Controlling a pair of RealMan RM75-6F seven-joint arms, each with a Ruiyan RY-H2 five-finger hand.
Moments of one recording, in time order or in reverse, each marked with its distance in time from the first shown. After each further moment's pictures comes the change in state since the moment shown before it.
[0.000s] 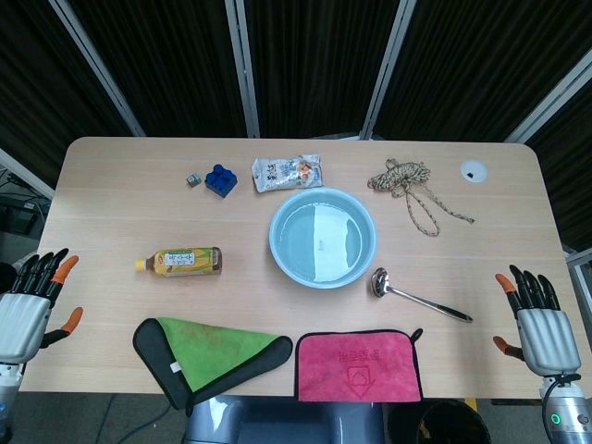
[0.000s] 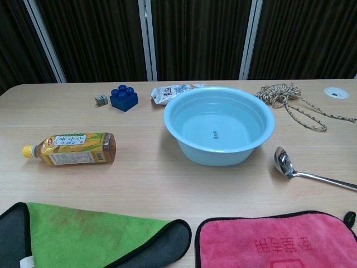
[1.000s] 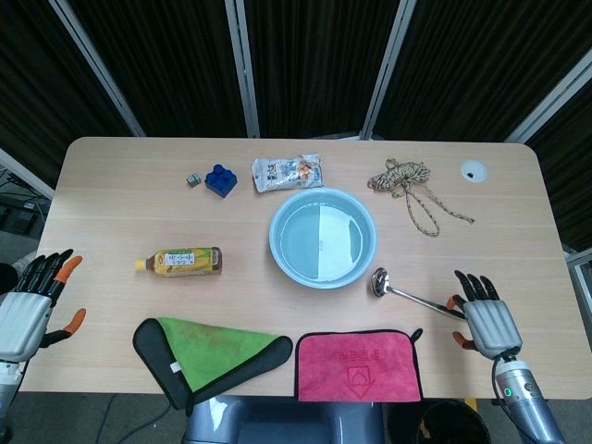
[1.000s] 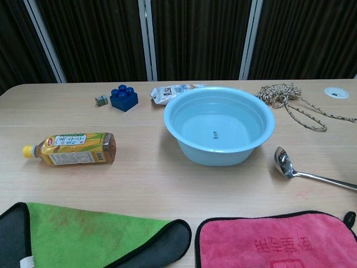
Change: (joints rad) left arm -0.018 0.040 0.012 -0.029 -0.004 -0.038 -0.091; right arm 0.151 -0.088 0.010 -0.023 0.146 -0.300 -0.150
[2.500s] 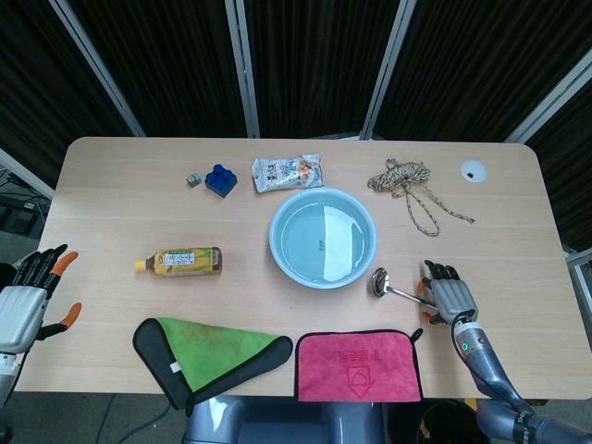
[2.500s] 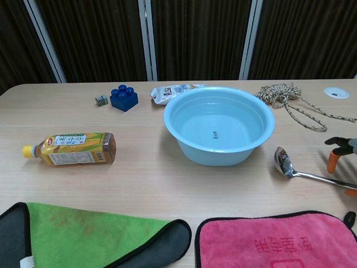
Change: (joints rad) left arm -0.020 0.008 -0.015 0.001 -0.063 -0.057 -0.017; right arm 0.199 -0.291 0.043 0.412 0.187 -0.266 0.157
